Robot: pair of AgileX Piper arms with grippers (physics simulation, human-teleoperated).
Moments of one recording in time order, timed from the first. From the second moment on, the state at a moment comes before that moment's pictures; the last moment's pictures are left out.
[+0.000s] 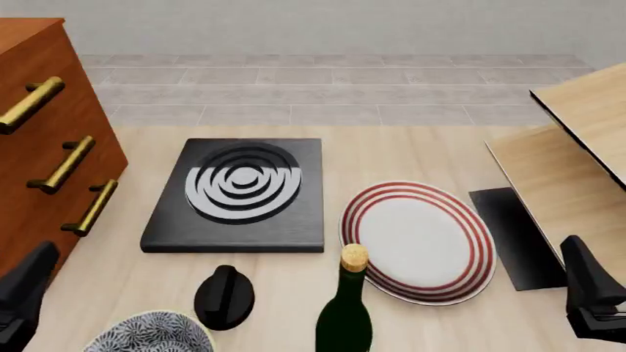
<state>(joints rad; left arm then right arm) -0.08 0.00 -0.23 0.39 0.06 0.00 0.01 0.00 0.00 0.00</state>
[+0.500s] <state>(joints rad) -0.11 0.00 -0.41 0.74 0.11 0.00 0.01 0.00 0.00 0.00</state>
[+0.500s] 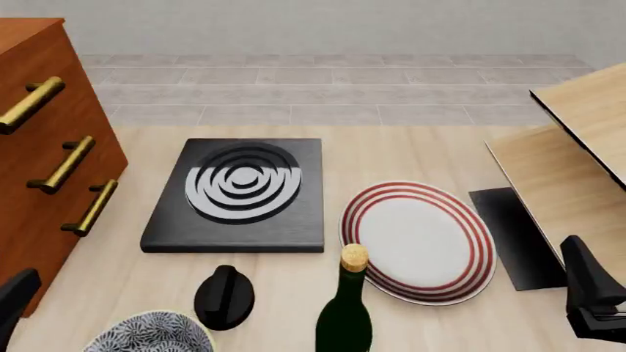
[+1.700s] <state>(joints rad) -0.35 0.08 -0.51 1.09 0.08 0.00 0.01 0.00 0.00 0.00</state>
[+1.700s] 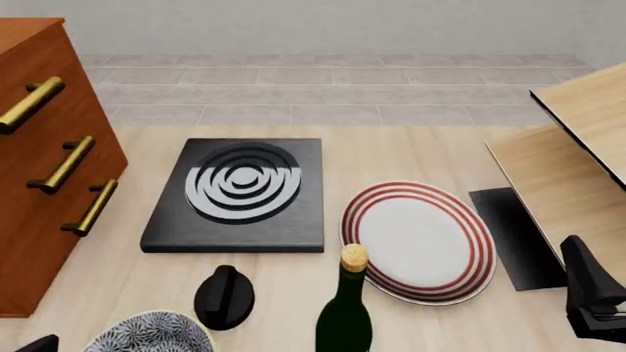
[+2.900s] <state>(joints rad) -0.33 0.11 -0.33 0.97 0.07 0.00 0.01 0.00 0.00 0.00</state>
